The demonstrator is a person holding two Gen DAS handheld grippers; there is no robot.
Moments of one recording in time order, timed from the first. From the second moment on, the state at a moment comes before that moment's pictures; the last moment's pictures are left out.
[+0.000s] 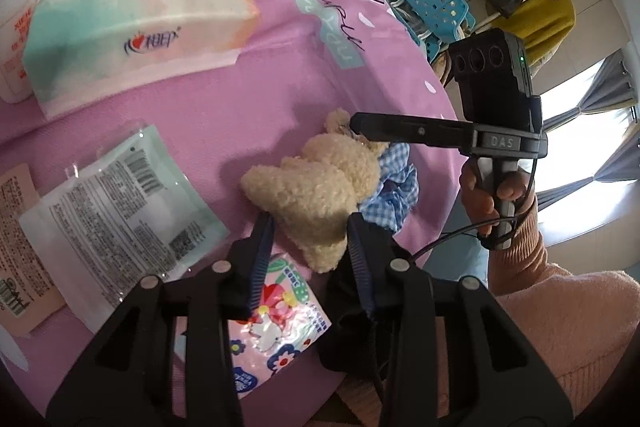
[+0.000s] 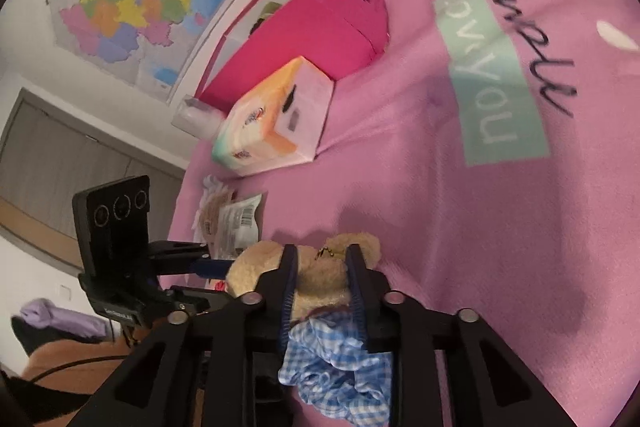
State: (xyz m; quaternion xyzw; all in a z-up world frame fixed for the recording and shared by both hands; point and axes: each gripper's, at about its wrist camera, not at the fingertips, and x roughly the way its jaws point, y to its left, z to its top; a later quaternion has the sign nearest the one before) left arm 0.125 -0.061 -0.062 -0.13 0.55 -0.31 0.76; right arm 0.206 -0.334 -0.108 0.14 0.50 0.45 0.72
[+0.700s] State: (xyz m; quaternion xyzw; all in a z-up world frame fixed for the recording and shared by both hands) left arm 0.140 -0.043 0.004 -0.12 0.47 -0.30 0.83; right arm 0.193 -0.306 -0.040 0.07 0.41 0.48 0.78
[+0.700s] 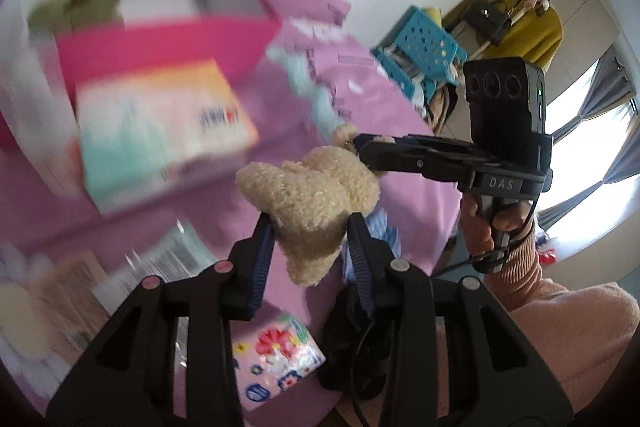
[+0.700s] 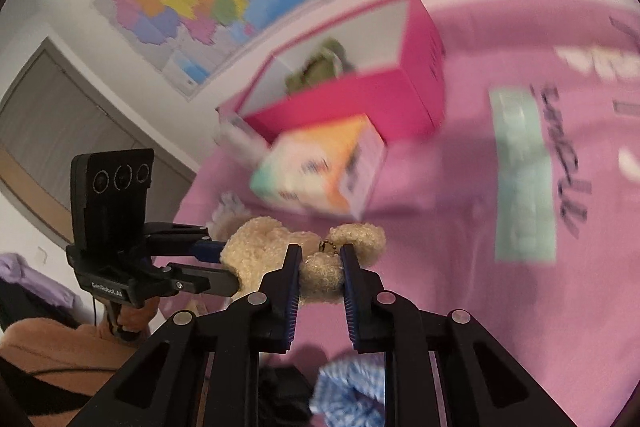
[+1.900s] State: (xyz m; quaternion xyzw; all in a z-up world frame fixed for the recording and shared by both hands) left arm 0.311 -0.014 0.029 -0.07 0.47 -0.11 0.87; right arm 0.326 -0.219 0.005 0.03 0.34 0.40 0.85
